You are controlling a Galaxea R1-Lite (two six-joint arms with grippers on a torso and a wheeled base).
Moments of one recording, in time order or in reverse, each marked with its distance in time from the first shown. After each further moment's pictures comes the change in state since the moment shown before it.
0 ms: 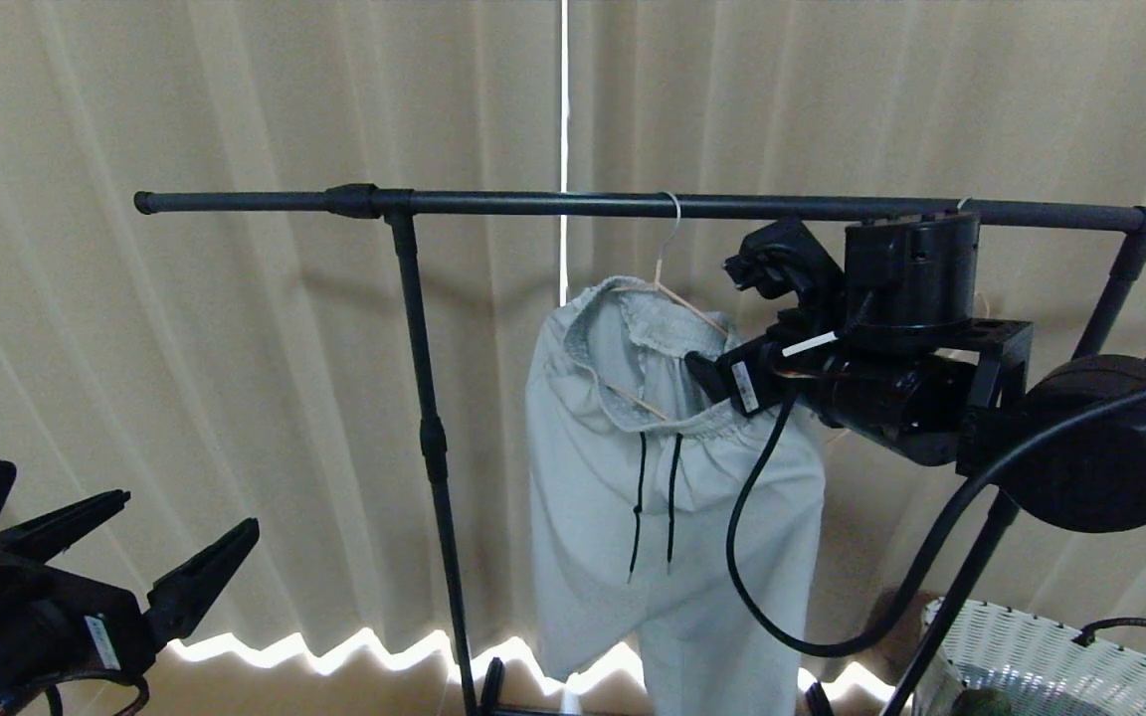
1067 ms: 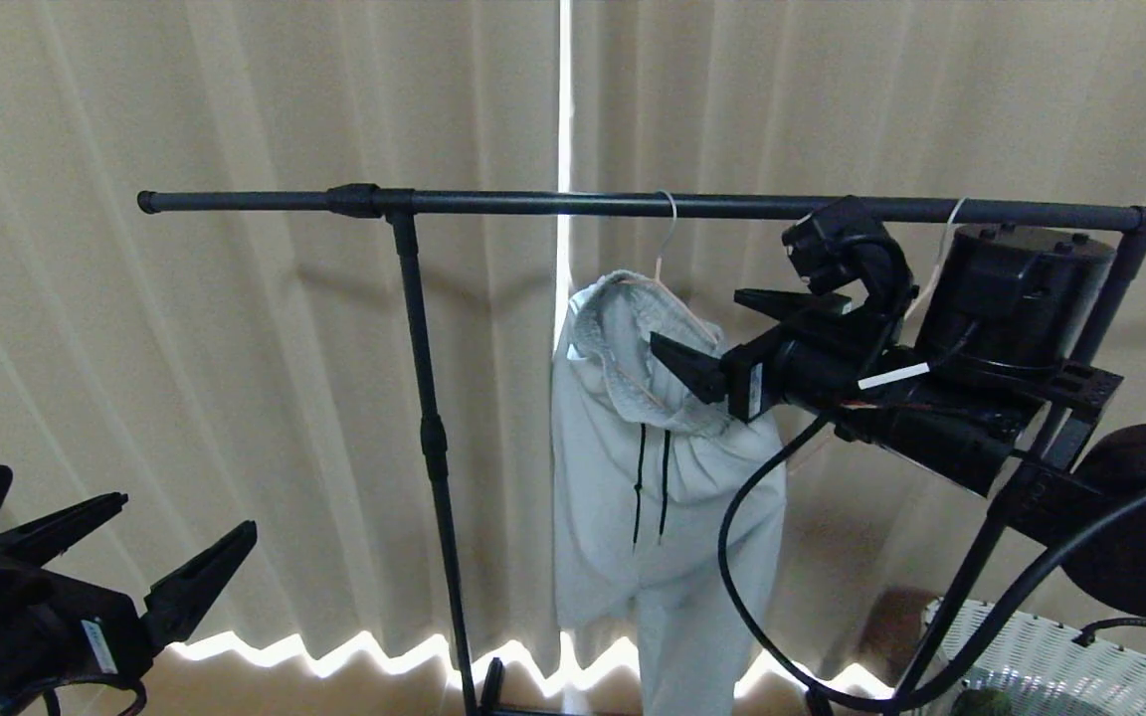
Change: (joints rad) left arm 0.001 -0.008 0.006 0.000 -0.001 0.000; right arm -0.013 -0.075 0.216 -0.388 0.379 0.068
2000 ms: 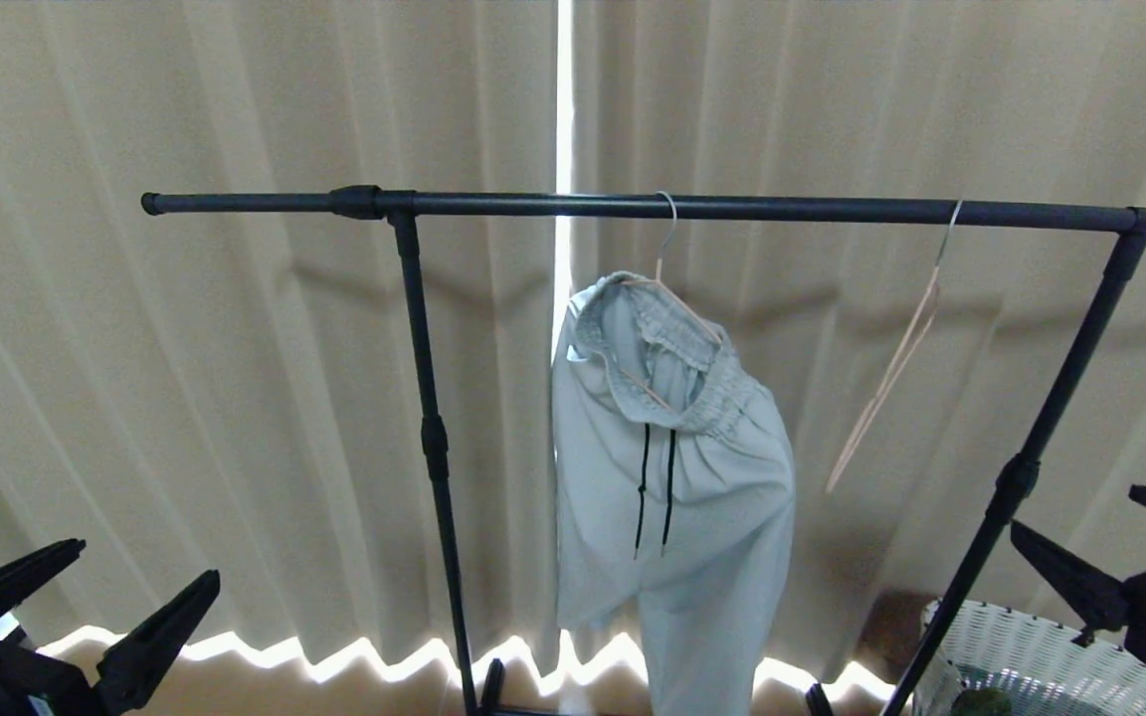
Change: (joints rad) left arm 0.020 -0.119 0.095 0.036 0.007 0.007; right arm -0.504 -0.681 0.711 0.176 0.001 -0.049
